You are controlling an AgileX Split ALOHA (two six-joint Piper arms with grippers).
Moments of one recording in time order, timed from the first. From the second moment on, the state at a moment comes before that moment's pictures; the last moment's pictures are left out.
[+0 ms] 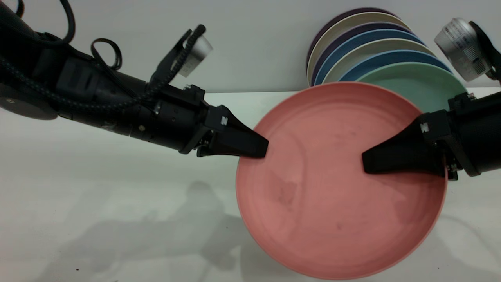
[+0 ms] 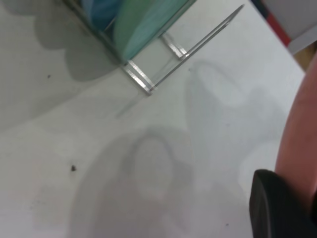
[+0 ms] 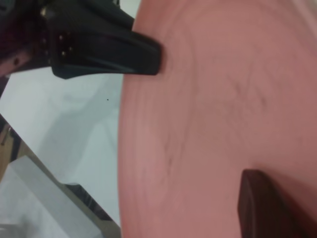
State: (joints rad) left arm -0.31 2.08 -0.94 -1.73 0.77 1.79; right arm 0.07 1.78 -0.54 1.76 0.80 -1.84
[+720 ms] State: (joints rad) left arm 0.13 2.08 -0.94 -1.55 0.68 1.46; right arm -0.08 1.59 -0.63 1.16 0.57 -2.12
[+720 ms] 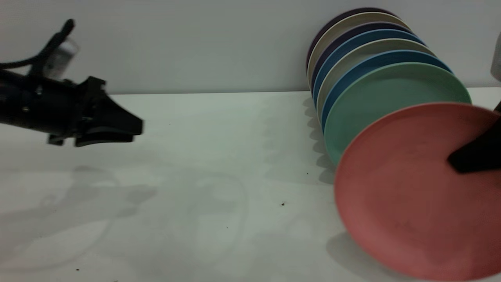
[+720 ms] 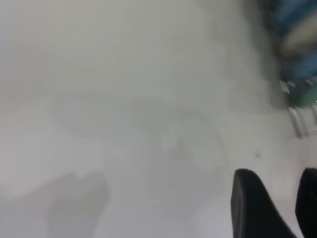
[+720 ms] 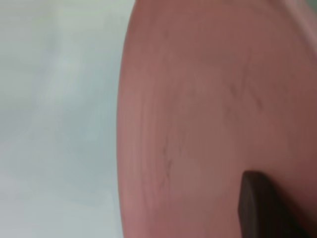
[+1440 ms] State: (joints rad) left arm 0.15 2.08 -0.94 -1.14 0.45 1.10; right arm -0.03 1.54 -0.98 0.90 0.63 -2.12
